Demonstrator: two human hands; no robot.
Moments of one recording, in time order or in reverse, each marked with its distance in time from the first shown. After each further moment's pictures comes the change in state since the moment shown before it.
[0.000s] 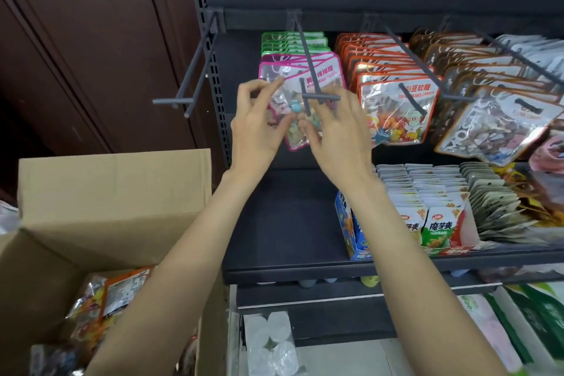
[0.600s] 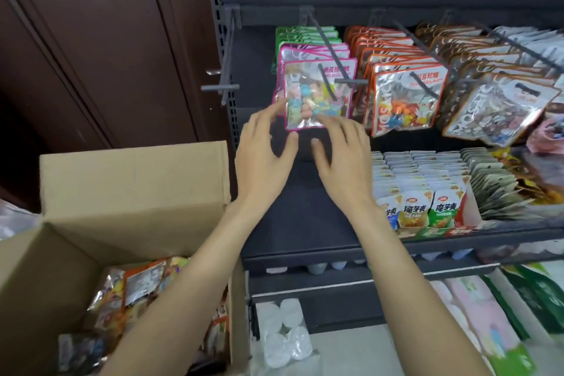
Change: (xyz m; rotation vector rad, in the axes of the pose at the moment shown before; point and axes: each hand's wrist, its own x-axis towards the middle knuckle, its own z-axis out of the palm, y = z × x) left_hand -0.049 0.024 -0.053 -0.147 -0.118 -0.197; right_hand -0.052 -0.038 0.000 0.142 0.006 0.123
